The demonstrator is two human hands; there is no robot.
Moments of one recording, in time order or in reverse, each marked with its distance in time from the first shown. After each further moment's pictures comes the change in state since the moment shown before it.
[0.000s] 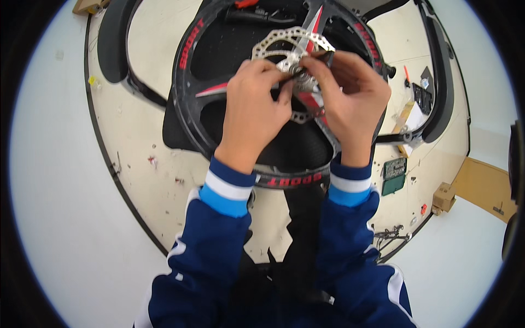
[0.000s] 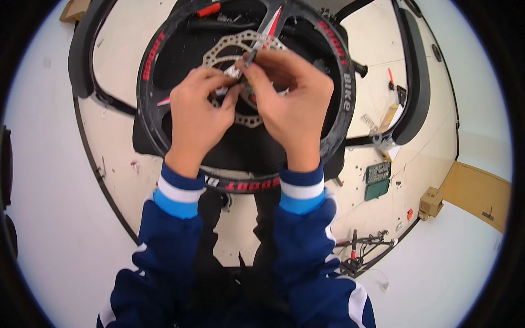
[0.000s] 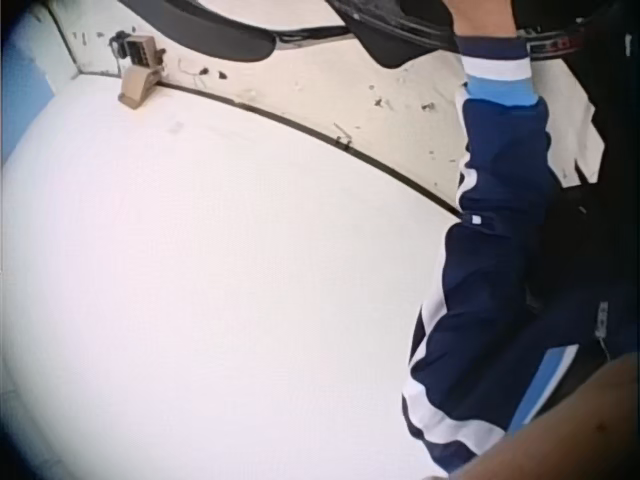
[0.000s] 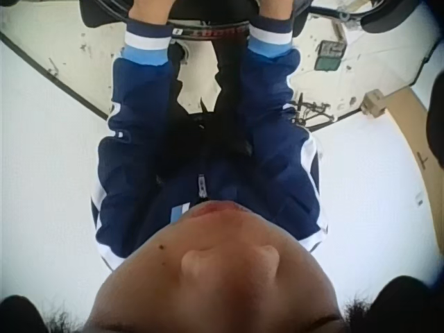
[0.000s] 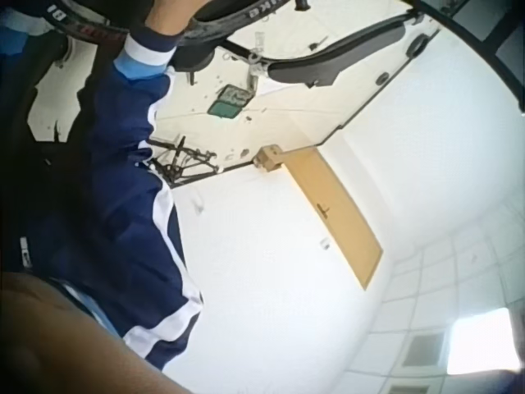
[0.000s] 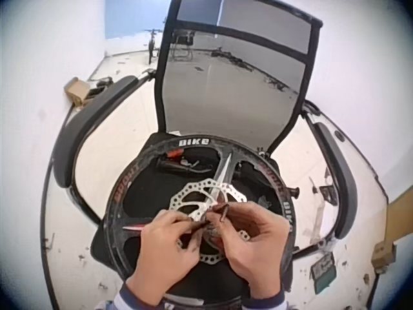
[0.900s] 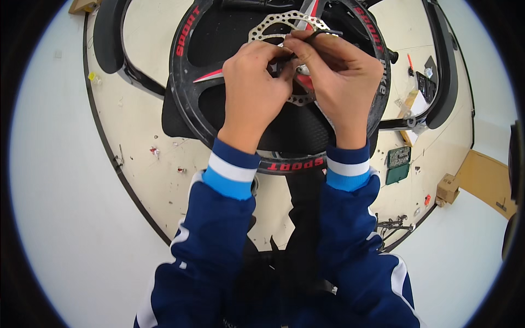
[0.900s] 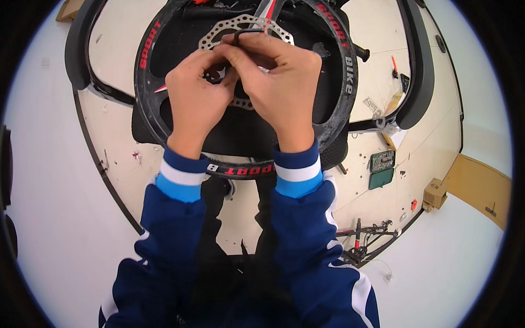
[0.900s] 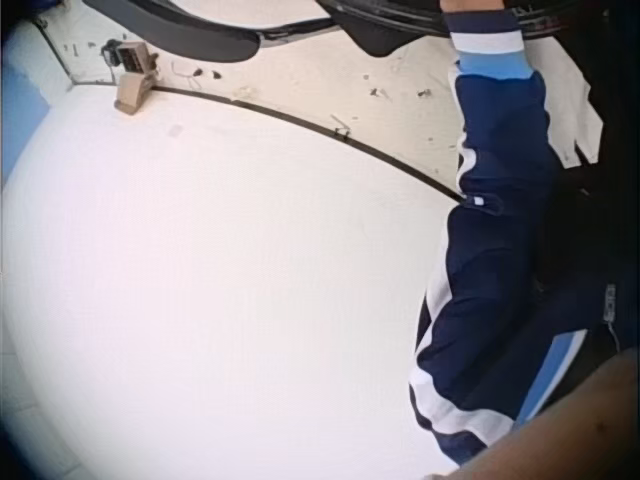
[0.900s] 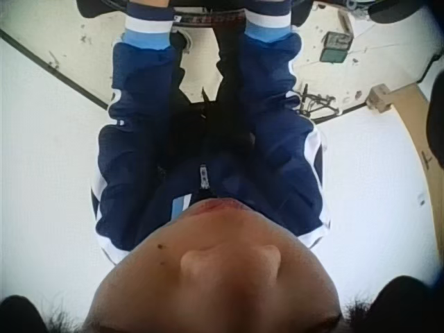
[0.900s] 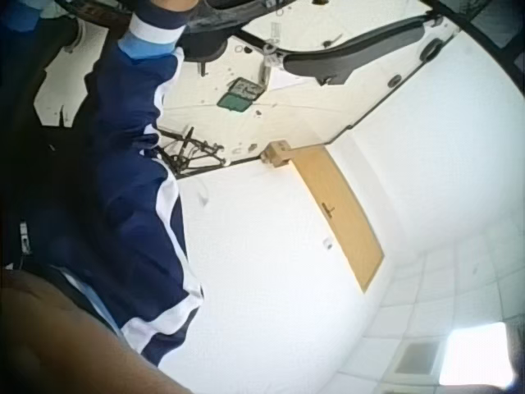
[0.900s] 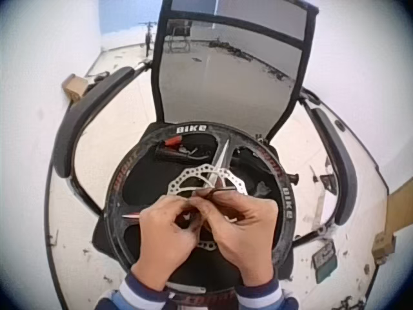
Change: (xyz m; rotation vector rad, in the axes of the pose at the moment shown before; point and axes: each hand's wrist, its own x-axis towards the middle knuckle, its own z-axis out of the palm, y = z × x) left_hand 0.000 0.005 0.002 -0.103 0.038 -0.078; right_hand -0.004 -0.001 0.008 -0.004 -0.057 -0.028
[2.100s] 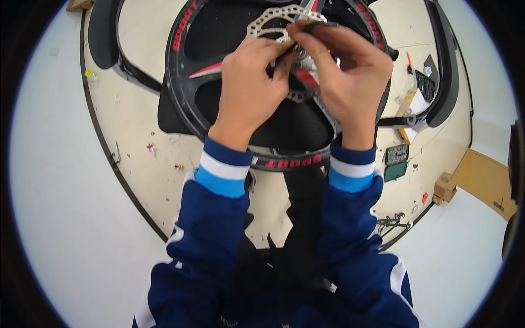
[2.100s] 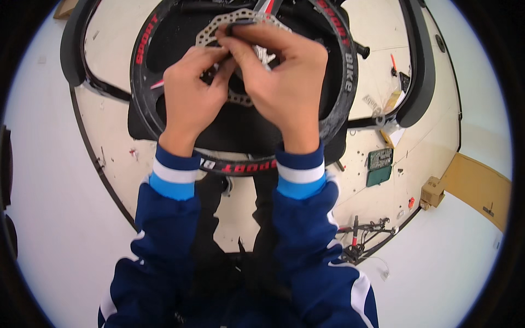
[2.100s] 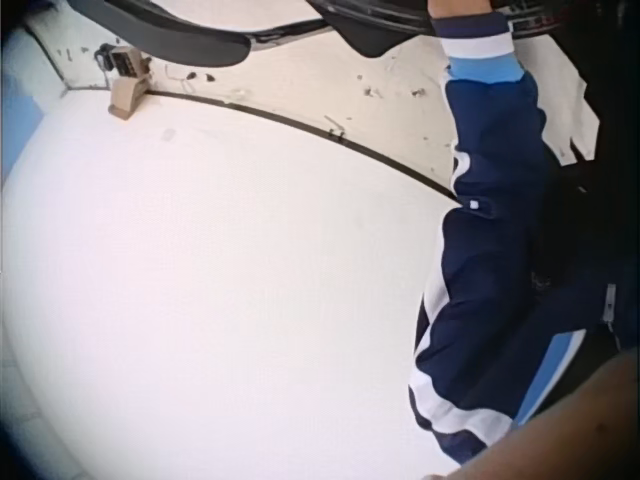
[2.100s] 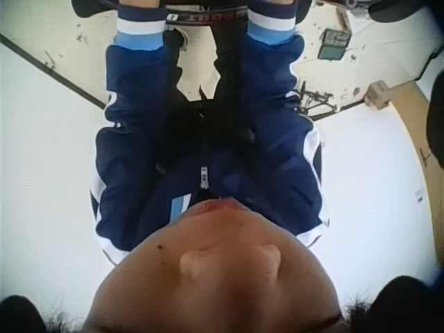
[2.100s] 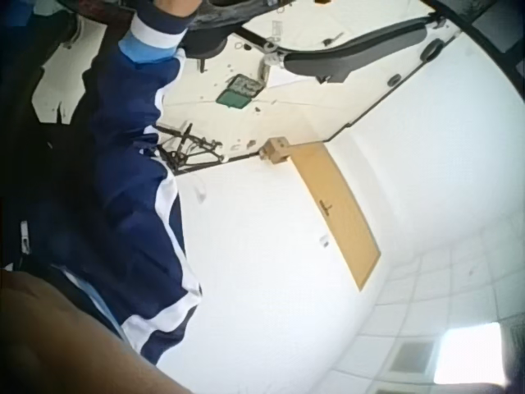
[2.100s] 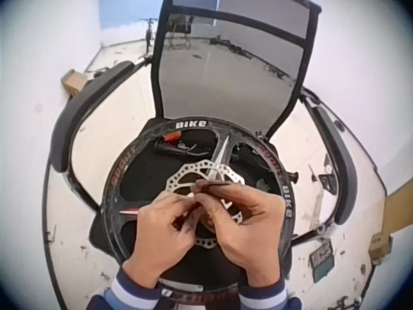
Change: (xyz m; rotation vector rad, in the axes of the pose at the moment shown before) left_hand -0.001 0.006 -0.009 -0.051 -0.006 0.107; right_hand 0.004 0.001 -0.008 0.009 -0.021 -0.094
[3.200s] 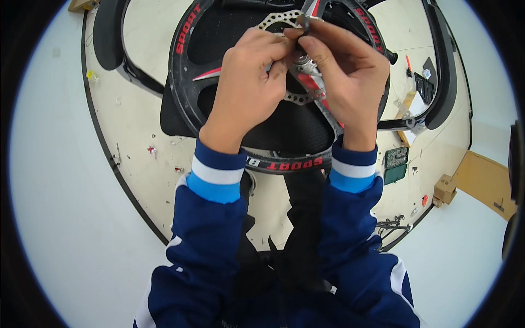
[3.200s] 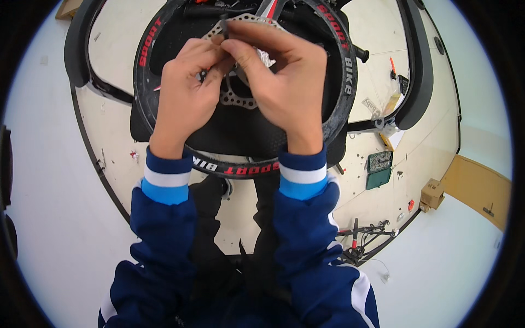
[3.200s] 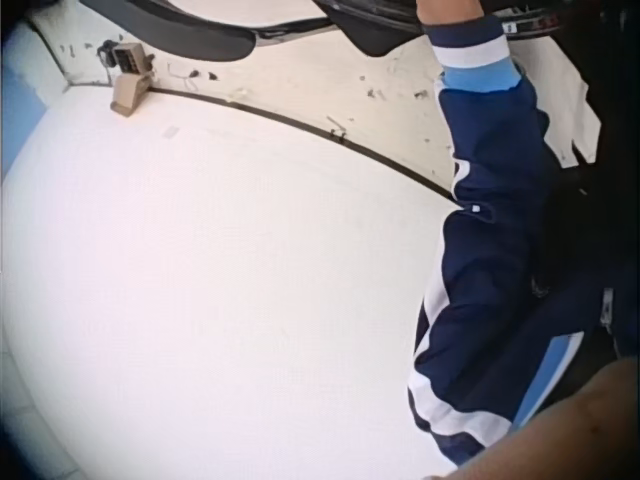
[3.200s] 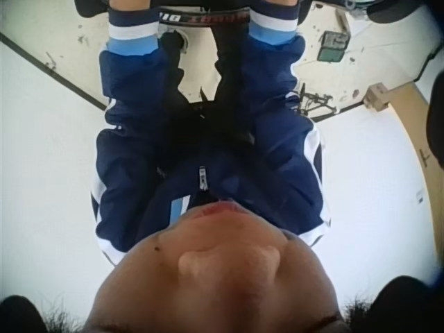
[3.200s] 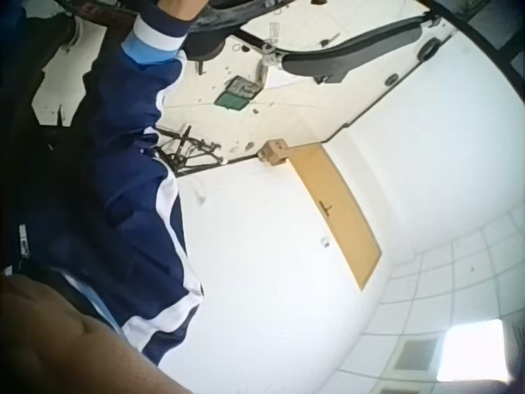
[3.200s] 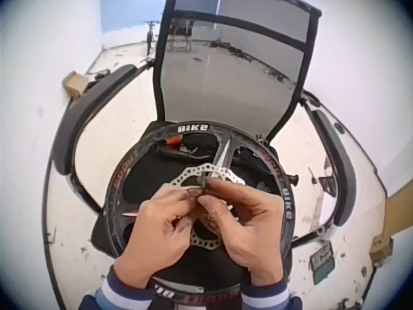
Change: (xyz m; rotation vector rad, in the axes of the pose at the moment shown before) left_hand 0.011 -0.012 -0.010 -0.102 -0.158 0.060; right_hand 0.004 0.004 -0.003 0.140 -0.075 0.018
